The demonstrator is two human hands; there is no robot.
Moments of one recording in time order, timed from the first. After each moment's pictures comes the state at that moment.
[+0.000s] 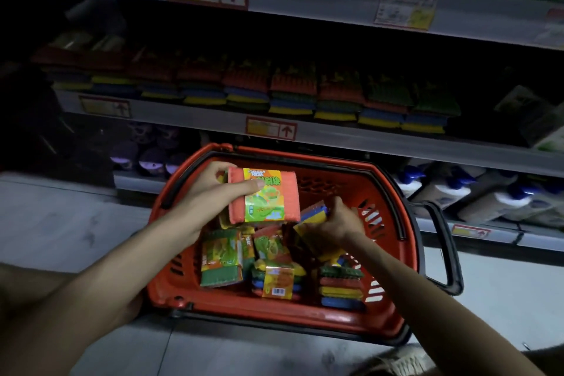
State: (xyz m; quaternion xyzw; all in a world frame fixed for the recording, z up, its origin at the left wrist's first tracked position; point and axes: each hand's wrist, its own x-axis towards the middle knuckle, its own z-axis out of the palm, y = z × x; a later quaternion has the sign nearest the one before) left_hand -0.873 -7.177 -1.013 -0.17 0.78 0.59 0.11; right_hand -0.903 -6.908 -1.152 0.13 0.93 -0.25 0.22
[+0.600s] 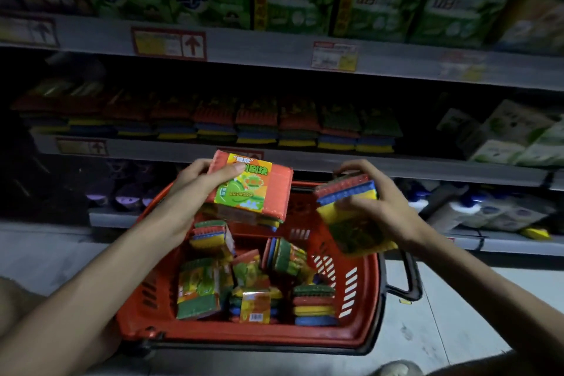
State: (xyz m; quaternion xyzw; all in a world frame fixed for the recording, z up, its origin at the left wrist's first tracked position) left_hand -0.879 -7.145 -0.956 -0.11 0.73 0.66 0.10; right_hand -0.853 -6.831 -0.952 -0.07 0.86 -0.50 0.05
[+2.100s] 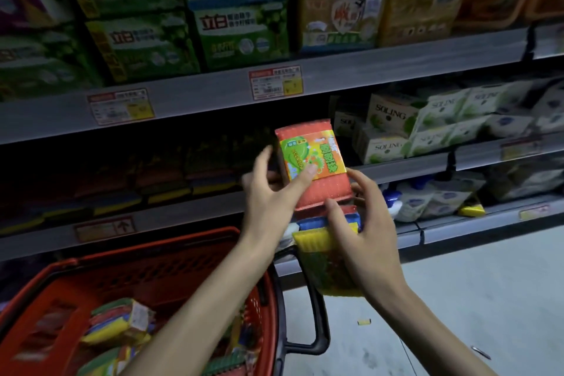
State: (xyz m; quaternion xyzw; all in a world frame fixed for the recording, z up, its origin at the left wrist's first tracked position) left_hand -0.917 -6.802 -0.956 0.04 0.74 0.67 0.03; right_hand -0.837 -6.675 -0.986 0.12 0.79 -0.55 -0.25
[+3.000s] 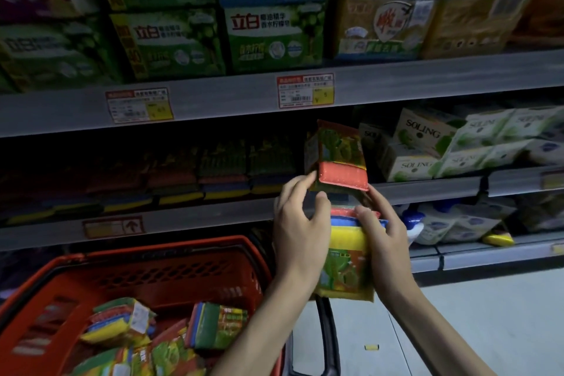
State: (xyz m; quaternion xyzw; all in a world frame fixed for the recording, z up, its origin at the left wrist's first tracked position) left_hand -0.919 -6.777 -0.987 0.04 0.79 0.61 -0.06; right_hand -0.881 -6.657 -1.015 0.13 0.67 -0.71 -0.18
